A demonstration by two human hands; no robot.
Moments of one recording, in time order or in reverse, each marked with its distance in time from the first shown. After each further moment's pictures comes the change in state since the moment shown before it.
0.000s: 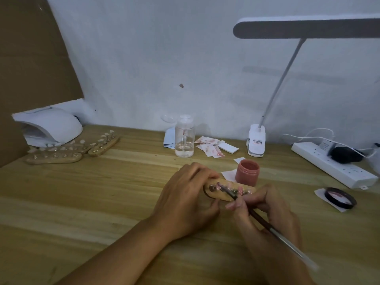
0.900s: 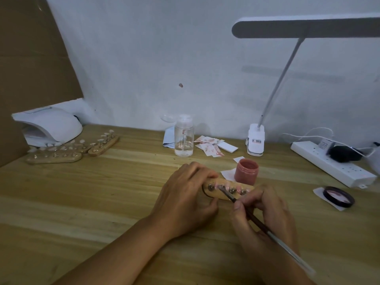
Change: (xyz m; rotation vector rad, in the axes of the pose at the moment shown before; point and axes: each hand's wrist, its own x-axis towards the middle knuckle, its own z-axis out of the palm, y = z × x) left_hand 0.000 -0.003 0.003 0.022 0.004 -0.003; right_hand 0.000 -0.003 -0.003 -0.077 -0.046 0.044
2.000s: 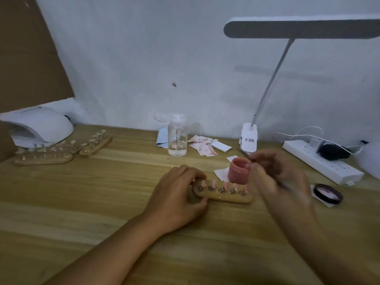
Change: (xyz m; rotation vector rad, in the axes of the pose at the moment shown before) left_hand 0.001 -0.015 0.007 -0.078 -0.109 -0.118; right_hand 0.056 0.006 -0.023 0.221 0.002 0.191
